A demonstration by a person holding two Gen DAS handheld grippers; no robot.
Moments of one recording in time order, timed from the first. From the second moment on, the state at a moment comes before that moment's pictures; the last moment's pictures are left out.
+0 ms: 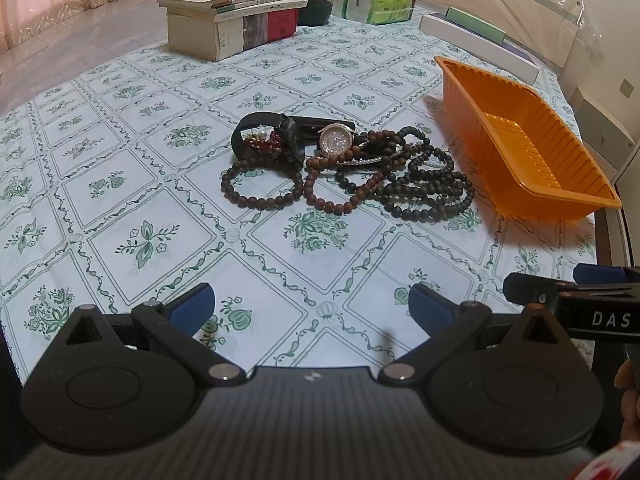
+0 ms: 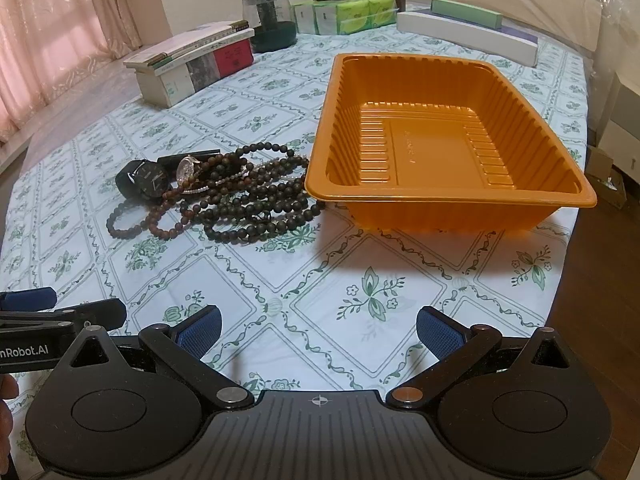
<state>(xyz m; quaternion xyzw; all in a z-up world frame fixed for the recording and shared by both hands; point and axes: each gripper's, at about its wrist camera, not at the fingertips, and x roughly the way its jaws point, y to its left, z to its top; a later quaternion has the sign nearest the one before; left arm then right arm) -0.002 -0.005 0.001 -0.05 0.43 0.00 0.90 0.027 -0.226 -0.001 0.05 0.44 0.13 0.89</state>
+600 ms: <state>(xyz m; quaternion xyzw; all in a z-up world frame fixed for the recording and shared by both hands) -0.002 -0.006 0.001 -0.05 0.43 0.00 0.90 0.027 -0.227 -0.002 0.05 0.44 0.13 0.89</state>
